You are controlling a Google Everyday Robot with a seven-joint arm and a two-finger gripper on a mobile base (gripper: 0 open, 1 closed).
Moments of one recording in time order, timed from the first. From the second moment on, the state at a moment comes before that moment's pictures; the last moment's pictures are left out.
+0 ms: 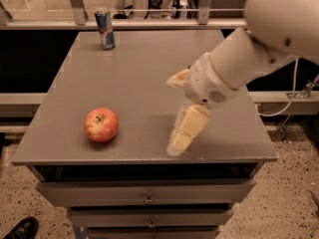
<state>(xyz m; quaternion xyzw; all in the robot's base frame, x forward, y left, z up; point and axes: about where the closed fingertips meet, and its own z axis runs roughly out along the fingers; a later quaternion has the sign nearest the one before) 0.454 -0.038 0.891 -0.66 0.68 0.19 0.26</state>
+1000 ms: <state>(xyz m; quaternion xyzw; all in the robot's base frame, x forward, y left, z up) 0.475 0.073 0.856 -0.67 0.62 0.27 0.31</state>
